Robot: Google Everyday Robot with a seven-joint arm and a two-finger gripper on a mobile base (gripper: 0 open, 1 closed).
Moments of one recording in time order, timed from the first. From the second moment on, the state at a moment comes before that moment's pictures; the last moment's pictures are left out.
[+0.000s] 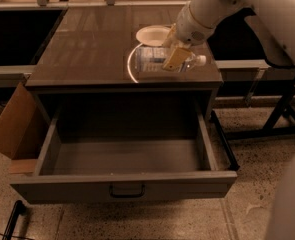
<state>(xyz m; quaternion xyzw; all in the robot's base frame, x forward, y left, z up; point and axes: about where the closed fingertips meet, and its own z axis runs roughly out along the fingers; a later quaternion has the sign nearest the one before) 0.671 -0.073 0.897 -0.69 0.66 0.05 0.28</state>
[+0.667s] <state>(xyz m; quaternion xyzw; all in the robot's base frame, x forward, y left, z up) 0.710 -0.045 0.884 -0.69 0.67 0.08 0.26</state>
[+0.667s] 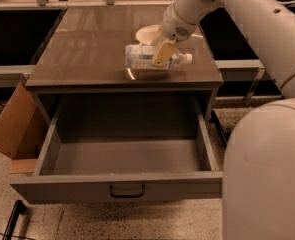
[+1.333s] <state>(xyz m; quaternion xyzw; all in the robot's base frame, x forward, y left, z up) 0.724 -0.039 0.870 -0.69 0.68 0.07 0.24</state>
